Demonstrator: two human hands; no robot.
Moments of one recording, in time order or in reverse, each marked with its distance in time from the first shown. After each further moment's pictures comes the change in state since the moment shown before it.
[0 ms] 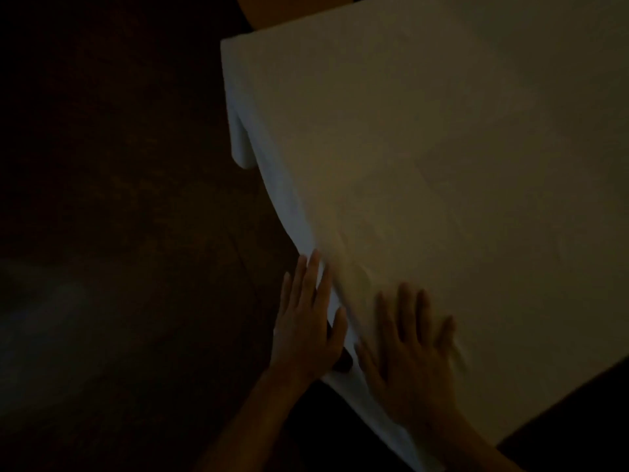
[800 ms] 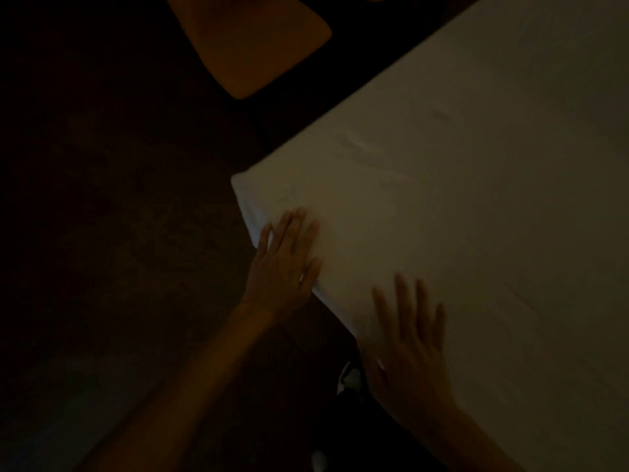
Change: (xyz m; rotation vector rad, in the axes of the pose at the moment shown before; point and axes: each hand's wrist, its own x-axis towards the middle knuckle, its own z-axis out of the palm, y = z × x) left_hand 0.338 -0.180 -0.162 0.363 -0.110 0.308; right_hand 0.247 -0.146 -0.098 0.282 0.280 0.048
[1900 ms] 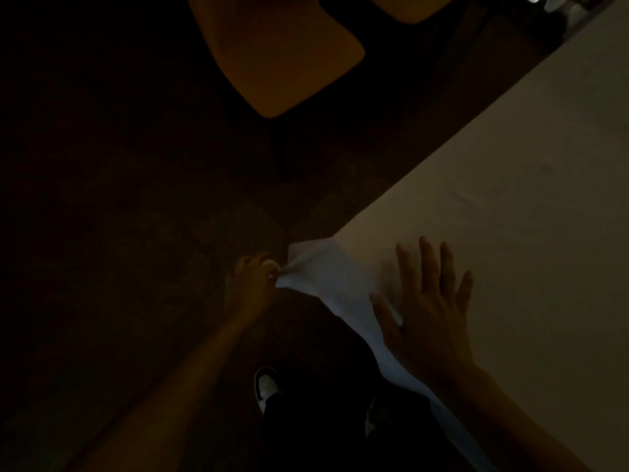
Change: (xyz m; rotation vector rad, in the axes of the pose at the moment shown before) left_hand 0.048 -0.248 0.034 -0.205 -0.306 -0.288; right_hand 0.185 -0.124 0.048 -0.143 -0.050 0.195
